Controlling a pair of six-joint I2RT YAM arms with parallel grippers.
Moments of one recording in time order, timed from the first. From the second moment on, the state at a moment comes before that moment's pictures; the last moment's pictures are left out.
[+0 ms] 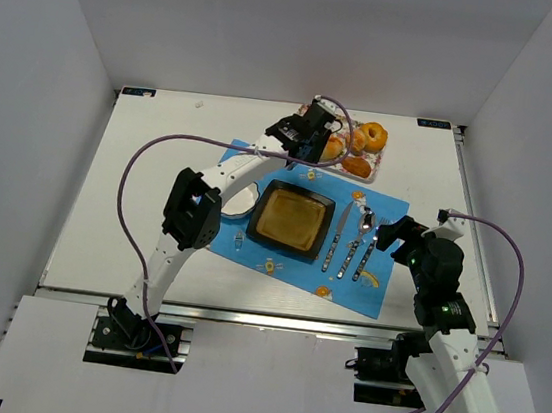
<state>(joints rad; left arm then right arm) -0.70 2.33 2.22 -0.67 -0.40 -0.17 0.19 0.54 0.39 -0.17 0.07 0.42</state>
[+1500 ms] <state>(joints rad) -1.12 1.46 1.19 -0.68 -0.69 -0.54 0.19 0.49 0.38 -0.16 0.04 0.41</state>
